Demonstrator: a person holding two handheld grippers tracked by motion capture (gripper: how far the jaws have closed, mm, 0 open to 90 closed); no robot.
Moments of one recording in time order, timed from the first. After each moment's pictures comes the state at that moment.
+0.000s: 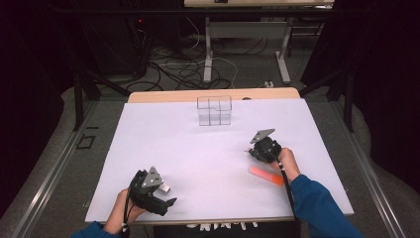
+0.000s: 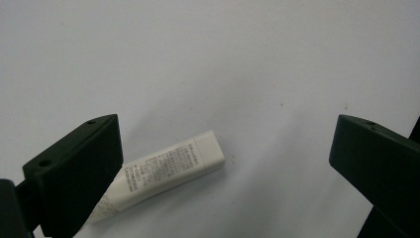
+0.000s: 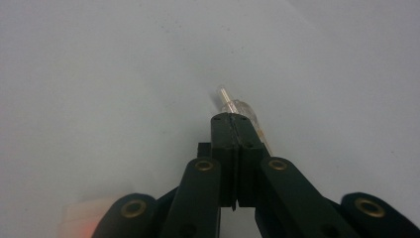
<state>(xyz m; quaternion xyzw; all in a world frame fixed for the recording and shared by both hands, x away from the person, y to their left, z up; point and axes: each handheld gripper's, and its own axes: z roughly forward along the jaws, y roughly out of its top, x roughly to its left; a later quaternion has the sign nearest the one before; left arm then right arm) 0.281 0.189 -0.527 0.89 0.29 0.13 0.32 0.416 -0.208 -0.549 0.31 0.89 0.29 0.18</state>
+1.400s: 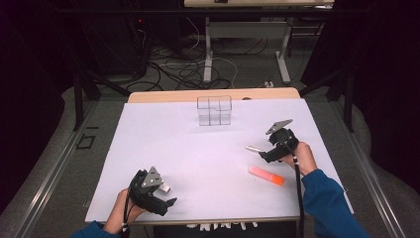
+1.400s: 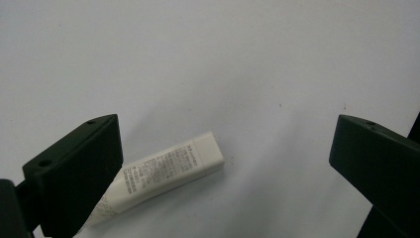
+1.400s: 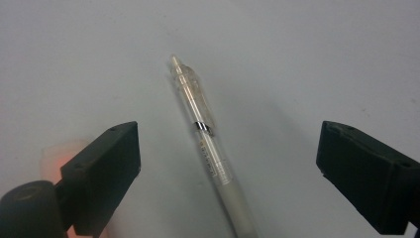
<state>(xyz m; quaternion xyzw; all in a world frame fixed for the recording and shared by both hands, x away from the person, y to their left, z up) 0.281 0.189 -0.528 0.89 0.29 0.13 0.32 0.415 -0.247 -0.512 0.35 0.88 0.26 0.19</state>
